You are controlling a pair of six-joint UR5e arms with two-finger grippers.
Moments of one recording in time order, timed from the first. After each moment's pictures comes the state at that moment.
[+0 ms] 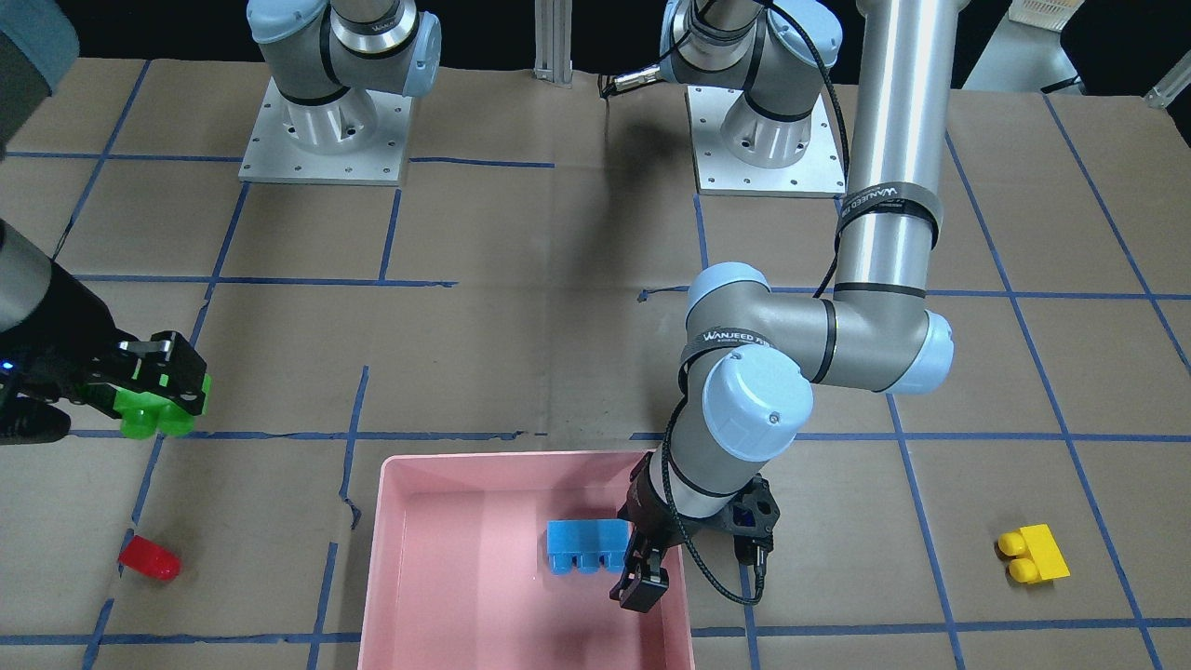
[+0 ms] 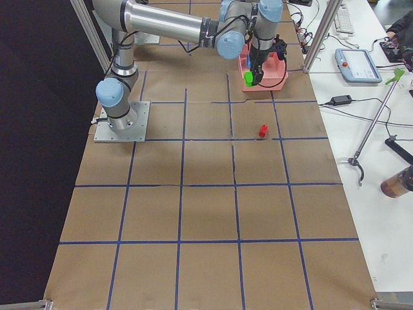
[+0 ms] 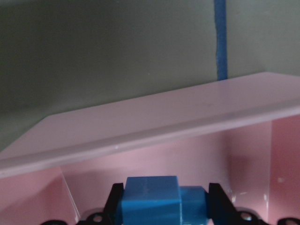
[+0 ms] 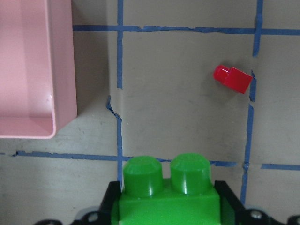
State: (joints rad) left arm -1.70 -2.22 -1.44 -0.80 1.35 -1.55; right arm 1.42 -1.26 1.37 -1.68 -1.51 -0.18
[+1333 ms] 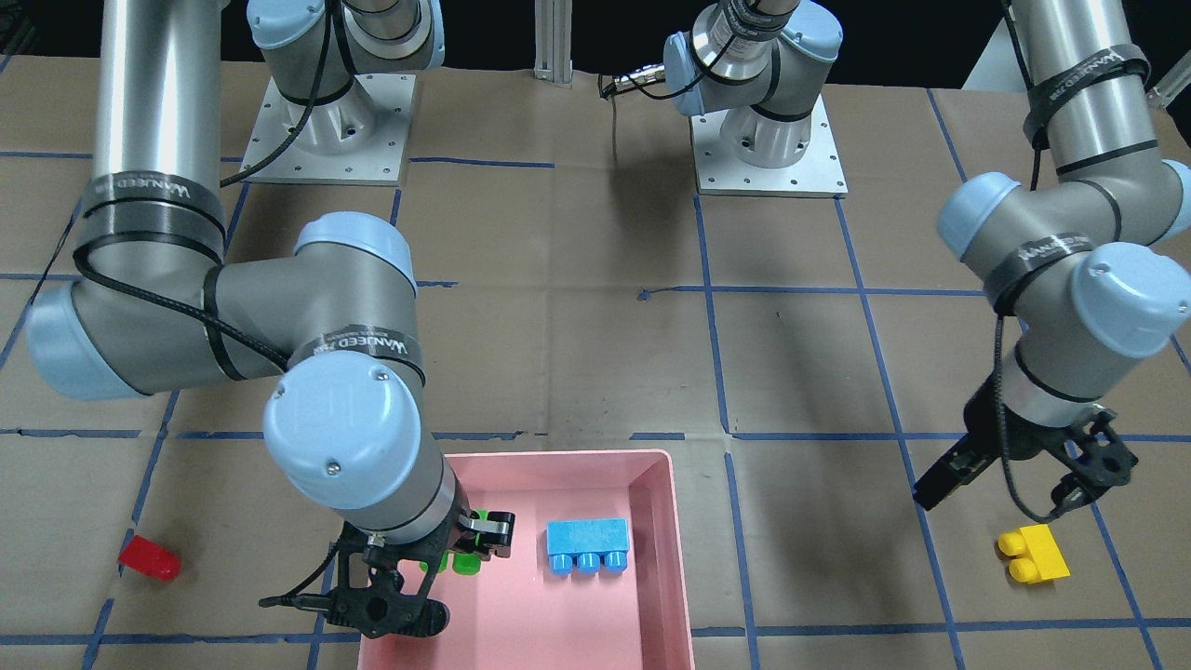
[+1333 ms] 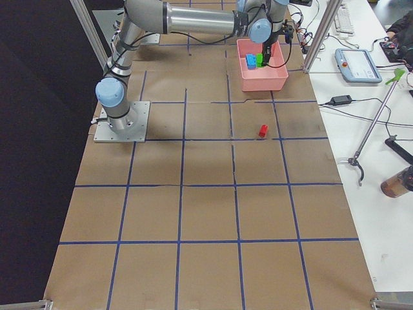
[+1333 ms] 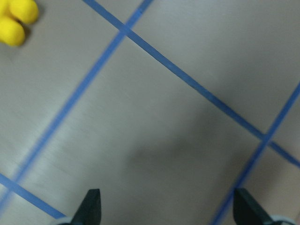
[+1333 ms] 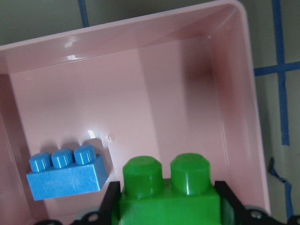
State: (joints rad) left arm -1.20 -1.96 -1.69 -0.91 1.54 -0.15; right arm 1.77 -0.85 1.03 -1.77 -1.51 0.34
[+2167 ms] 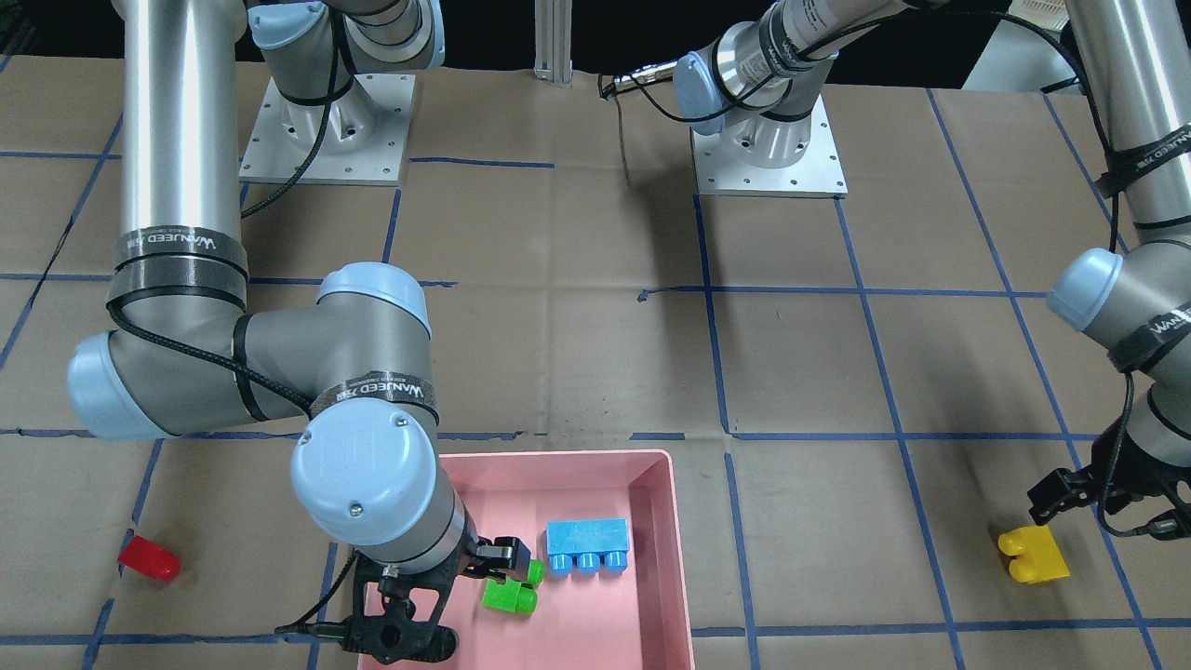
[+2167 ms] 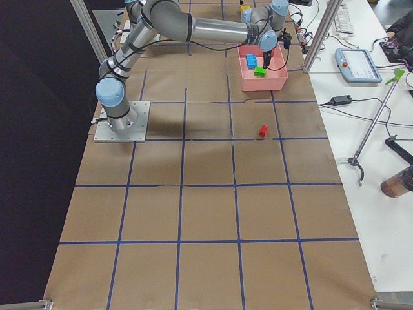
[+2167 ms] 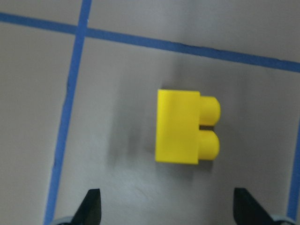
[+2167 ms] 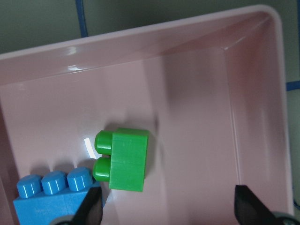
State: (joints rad) left arm -1.02 -2.16 -1.57 -0.78 1.53 0.45; right arm 1.75 -0.83 1.03 -1.81 -1.52 0.32
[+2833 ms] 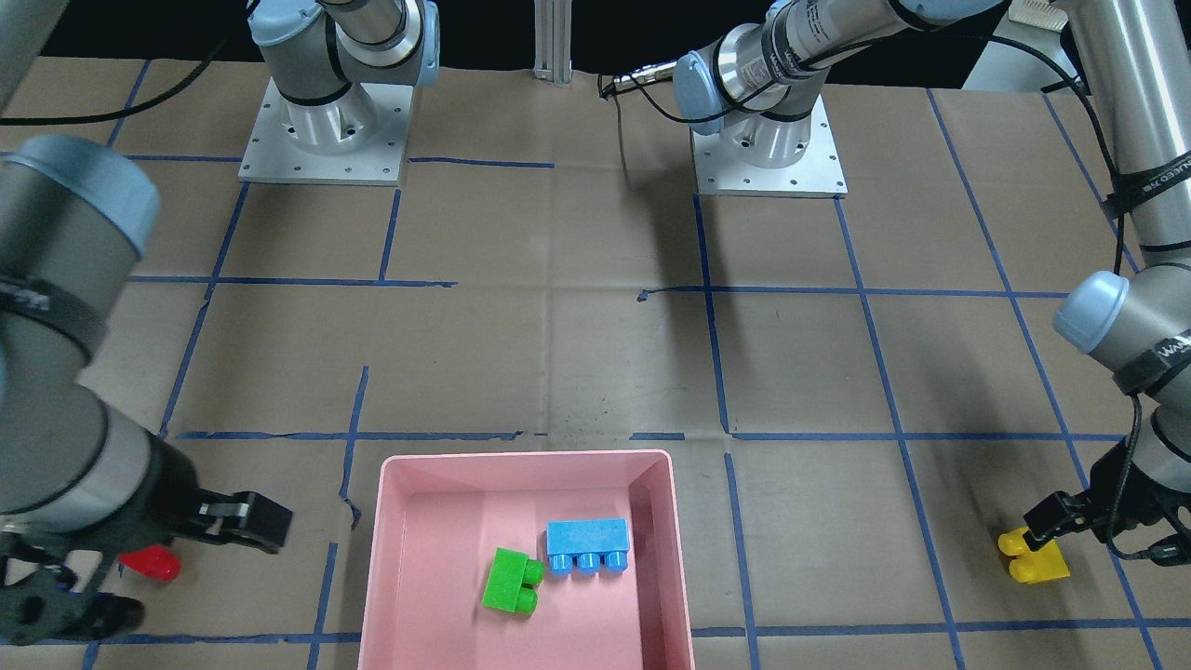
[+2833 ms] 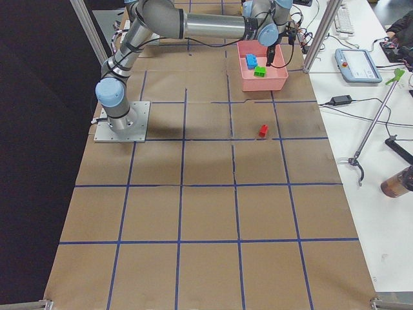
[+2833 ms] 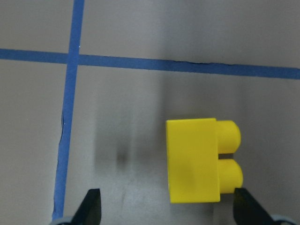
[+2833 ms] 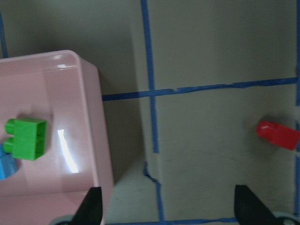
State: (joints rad) left arm -1.02 -2.21 -1.51 -0.80 1.44 0.44; right arm 1.48 -1.01 1.05 -1.63 -1.52 -0.03
